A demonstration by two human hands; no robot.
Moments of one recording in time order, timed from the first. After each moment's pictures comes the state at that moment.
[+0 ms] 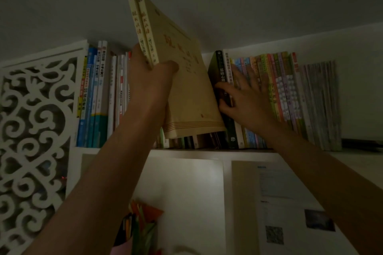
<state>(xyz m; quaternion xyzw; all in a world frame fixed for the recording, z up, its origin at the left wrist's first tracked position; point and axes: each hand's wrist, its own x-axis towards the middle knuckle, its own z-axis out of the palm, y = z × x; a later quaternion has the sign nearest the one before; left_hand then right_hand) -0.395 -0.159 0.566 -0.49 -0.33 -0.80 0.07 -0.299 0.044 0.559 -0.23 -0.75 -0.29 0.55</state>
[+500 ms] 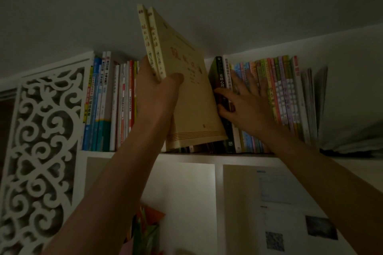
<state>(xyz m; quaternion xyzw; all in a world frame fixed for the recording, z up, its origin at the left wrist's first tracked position) -0.367 -0.151 0.559 -0.49 -0.35 -0.79 0.13 -0.282 0.046 0.559 -0.22 -0.76 -0.29 0.54</state>
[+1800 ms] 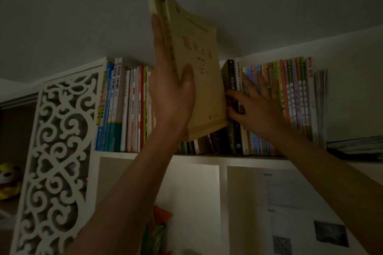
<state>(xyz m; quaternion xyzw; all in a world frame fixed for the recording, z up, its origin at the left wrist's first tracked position) -0.359 -0.139 0.563 -0.51 -0.34 -0.68 0.41 -0.268 0.042 0.559 -0.23 -0.77 -0.27 0.53</state>
